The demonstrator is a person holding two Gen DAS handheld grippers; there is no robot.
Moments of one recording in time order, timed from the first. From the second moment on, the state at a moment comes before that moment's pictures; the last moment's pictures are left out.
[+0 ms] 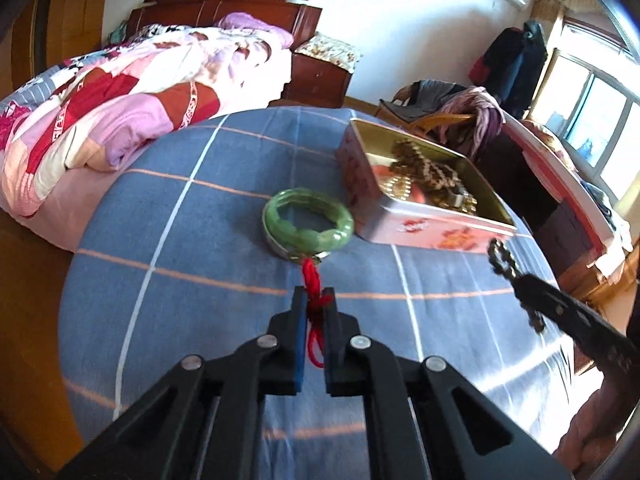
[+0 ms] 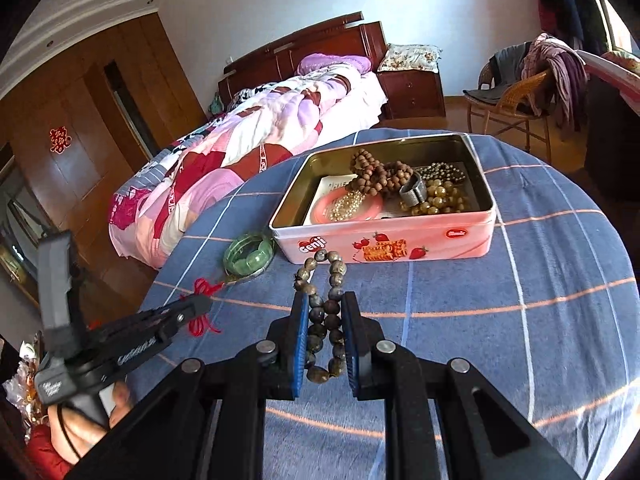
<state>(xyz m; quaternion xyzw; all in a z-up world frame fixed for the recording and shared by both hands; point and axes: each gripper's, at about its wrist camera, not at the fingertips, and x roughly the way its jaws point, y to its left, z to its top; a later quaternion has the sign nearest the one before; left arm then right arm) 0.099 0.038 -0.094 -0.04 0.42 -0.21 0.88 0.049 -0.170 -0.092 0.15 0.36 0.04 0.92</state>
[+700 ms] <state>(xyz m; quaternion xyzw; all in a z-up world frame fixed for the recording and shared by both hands) 0.058 0.031 -0.037 -0.04 0.35 -0.27 0.90 0.015 -0.181 -0.052 0.16 0.30 0.03 0.94</state>
